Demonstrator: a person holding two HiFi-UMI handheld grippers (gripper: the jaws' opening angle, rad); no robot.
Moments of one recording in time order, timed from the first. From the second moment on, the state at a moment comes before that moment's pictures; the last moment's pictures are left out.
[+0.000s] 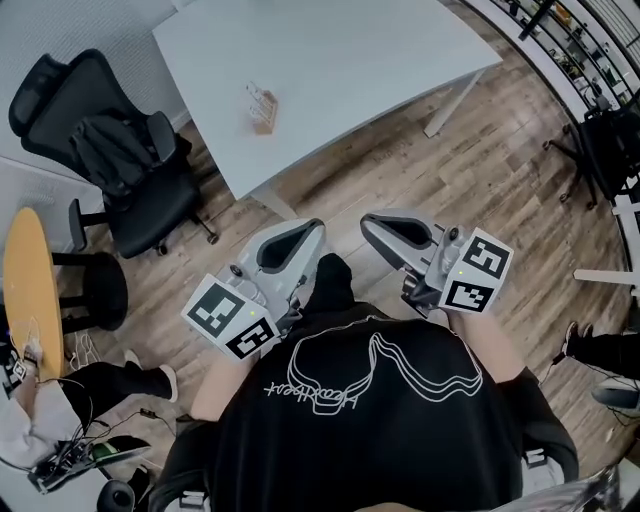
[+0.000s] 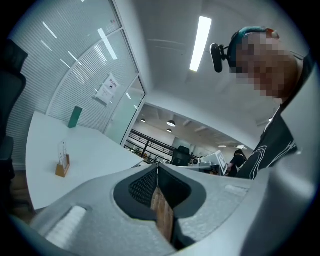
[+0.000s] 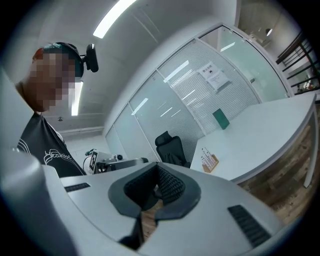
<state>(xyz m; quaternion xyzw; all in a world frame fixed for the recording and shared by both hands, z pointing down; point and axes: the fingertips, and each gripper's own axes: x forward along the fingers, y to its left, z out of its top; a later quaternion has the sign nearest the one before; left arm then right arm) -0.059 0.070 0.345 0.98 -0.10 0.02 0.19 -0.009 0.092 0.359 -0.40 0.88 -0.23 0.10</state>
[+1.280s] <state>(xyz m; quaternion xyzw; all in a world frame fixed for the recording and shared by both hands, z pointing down) -0.080 -0.237 0.490 0.91 -0.31 0.12 0.24 0.022 -0.193 0.422 -0.34 0.87 -0.35 0.11</state>
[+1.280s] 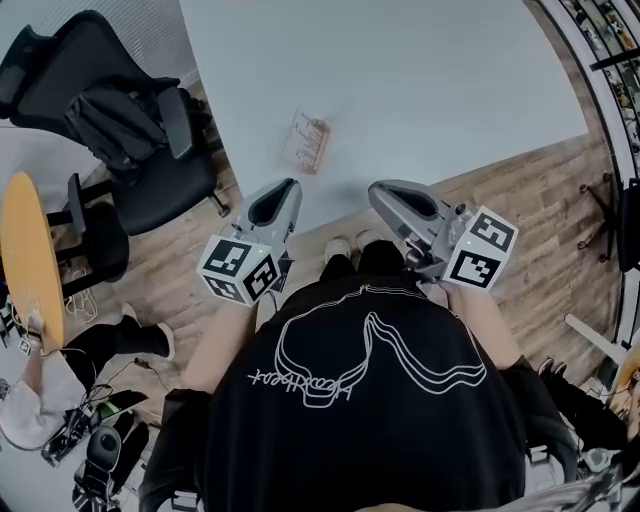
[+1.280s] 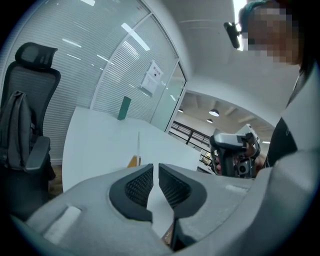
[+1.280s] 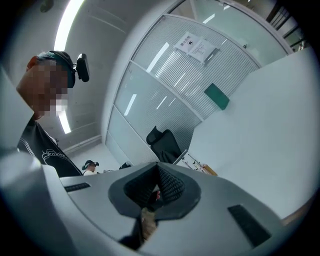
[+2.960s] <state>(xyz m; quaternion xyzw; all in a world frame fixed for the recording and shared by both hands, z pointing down) -0.058 -0.283 0.539 0.88 -0.41 0.15 0.18 0.084 -0.201 0.451 -0.22 0.90 -0.37 0.01</state>
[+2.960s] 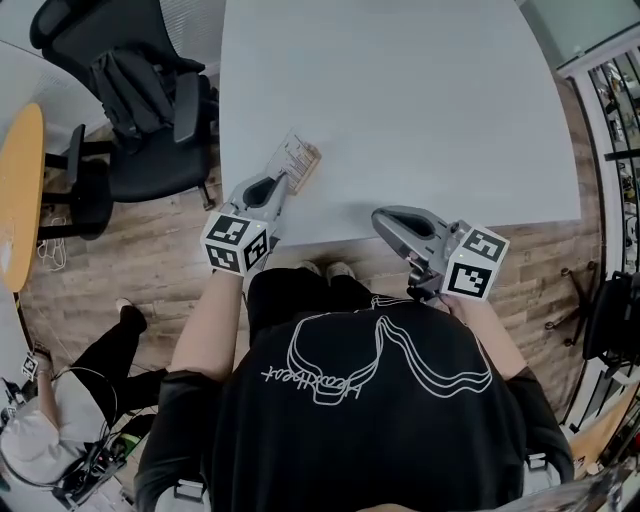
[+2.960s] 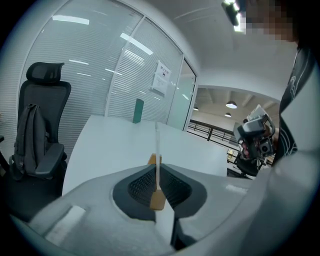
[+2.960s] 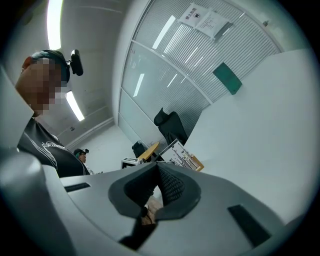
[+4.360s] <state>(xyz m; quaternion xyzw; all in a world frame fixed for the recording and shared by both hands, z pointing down) -0.078 -0.283 0.482 0.86 -0.47 0.10 0.16 0.089 -0.207 0.421 -0.20 0.92 -0.35 0.01</state>
